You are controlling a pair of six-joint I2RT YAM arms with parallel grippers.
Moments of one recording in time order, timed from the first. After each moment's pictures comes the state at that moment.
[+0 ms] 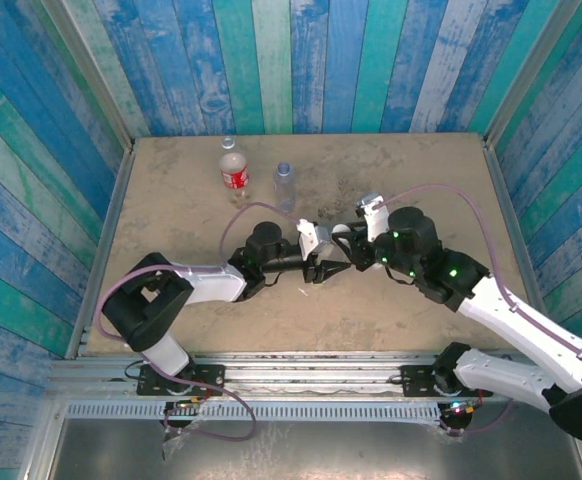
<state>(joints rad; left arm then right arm) -0.76 1.62 0.65 0.85 0.61 0.02 0.78 1.00 0.89 -0.37 0.00 0.27</state>
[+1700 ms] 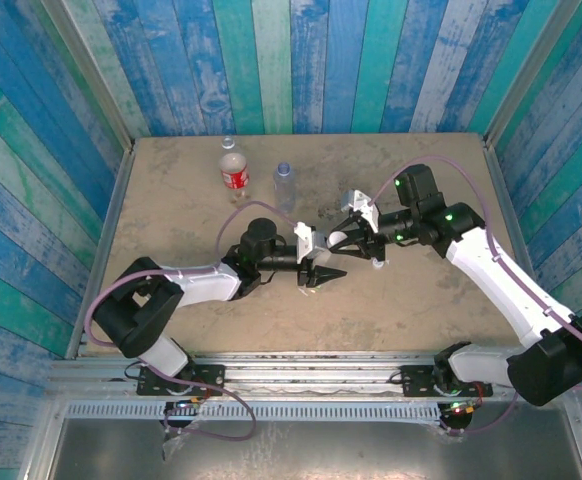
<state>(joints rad) -0.74 1.56 0.64 0.79 0.79 0.09 0.46 1.26 1.15 -0.70 -0.87 -0.51</state>
